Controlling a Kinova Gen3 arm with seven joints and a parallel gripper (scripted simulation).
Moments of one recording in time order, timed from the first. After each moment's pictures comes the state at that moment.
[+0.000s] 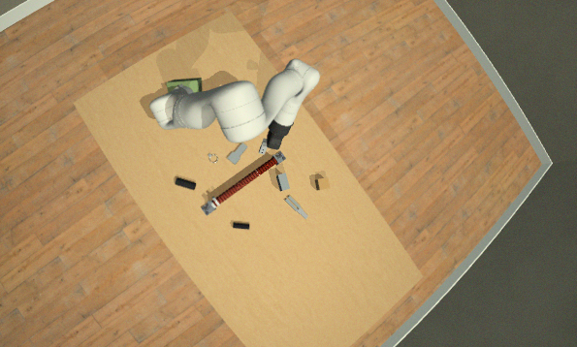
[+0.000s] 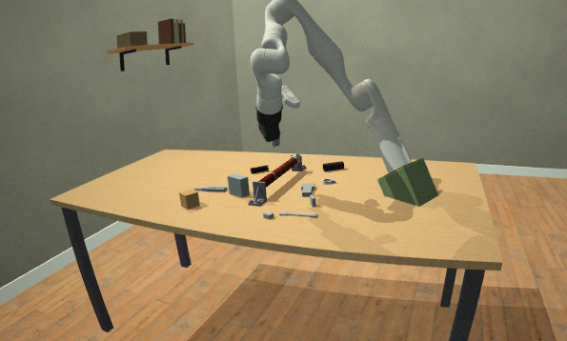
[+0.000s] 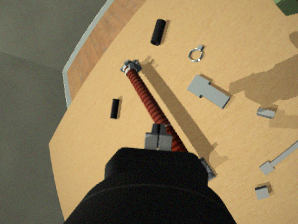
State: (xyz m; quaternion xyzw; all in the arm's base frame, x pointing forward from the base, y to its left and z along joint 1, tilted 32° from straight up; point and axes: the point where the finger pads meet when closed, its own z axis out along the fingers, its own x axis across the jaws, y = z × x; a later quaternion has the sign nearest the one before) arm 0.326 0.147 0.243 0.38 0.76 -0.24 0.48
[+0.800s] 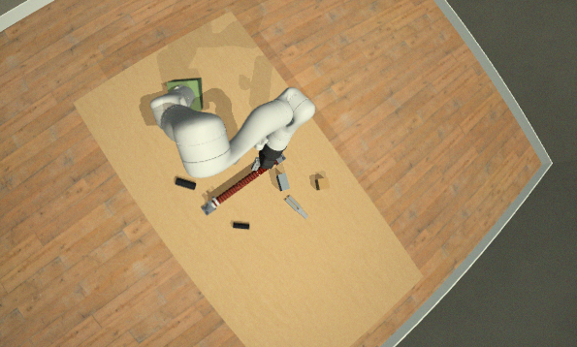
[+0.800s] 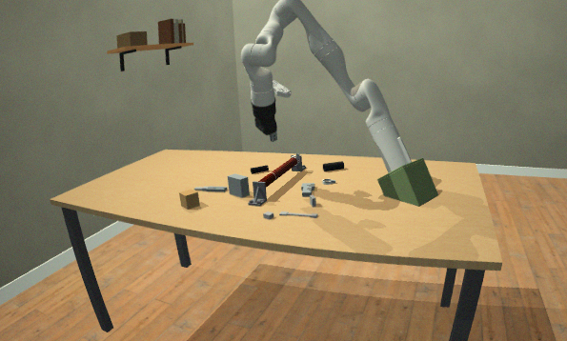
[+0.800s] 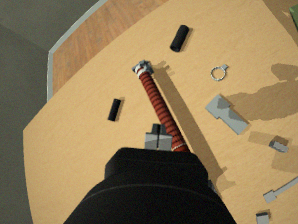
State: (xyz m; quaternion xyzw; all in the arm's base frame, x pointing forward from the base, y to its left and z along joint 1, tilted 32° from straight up) arm 0.348 0.089 0.279 0.33 0.82 -0.26 0.40
